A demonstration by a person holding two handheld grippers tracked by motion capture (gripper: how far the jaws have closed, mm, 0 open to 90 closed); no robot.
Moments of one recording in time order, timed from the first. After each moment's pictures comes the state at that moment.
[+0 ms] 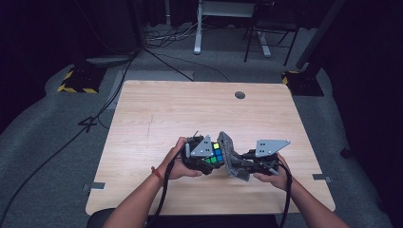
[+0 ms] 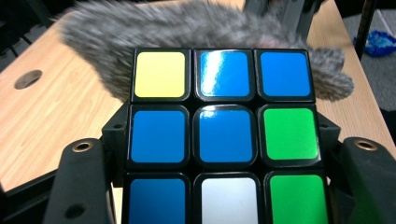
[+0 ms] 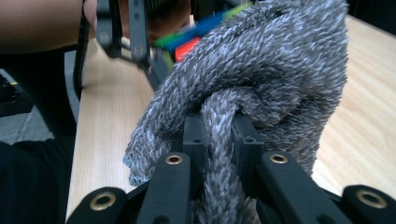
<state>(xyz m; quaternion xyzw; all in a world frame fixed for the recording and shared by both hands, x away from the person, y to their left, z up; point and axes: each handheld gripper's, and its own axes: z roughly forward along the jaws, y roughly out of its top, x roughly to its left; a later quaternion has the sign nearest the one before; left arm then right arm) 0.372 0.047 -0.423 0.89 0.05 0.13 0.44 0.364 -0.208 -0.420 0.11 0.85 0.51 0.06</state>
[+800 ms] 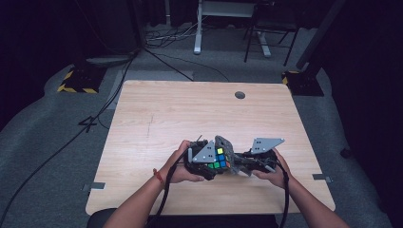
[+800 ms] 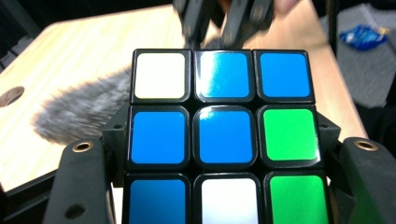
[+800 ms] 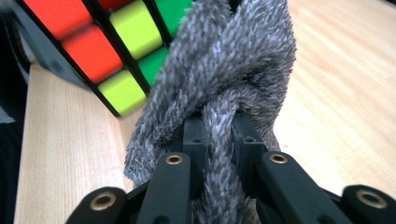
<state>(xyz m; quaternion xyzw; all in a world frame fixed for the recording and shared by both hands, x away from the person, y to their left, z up) 0.360 0.043 -0.417 0.88 0.03 0.12 0.46 0.378 -0.210 -0.437 0.16 0.87 0.45 0.09</state>
